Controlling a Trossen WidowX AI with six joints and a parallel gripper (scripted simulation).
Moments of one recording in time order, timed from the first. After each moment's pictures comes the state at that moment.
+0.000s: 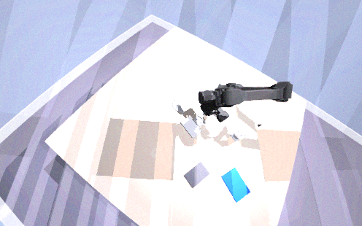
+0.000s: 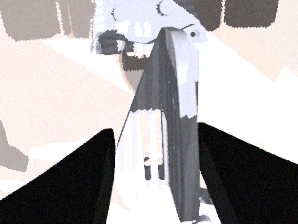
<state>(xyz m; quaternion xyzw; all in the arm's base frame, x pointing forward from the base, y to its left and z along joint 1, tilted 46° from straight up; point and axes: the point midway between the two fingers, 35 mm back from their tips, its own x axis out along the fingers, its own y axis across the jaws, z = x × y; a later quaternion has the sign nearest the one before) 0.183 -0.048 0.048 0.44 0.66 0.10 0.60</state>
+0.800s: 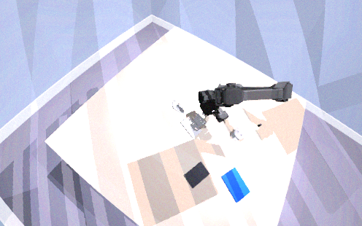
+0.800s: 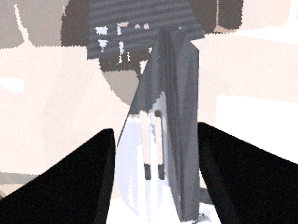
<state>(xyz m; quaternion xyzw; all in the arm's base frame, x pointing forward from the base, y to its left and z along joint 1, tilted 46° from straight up) 0.182 -0.048 0.047 0.46 0.66 0.08 0.59</state>
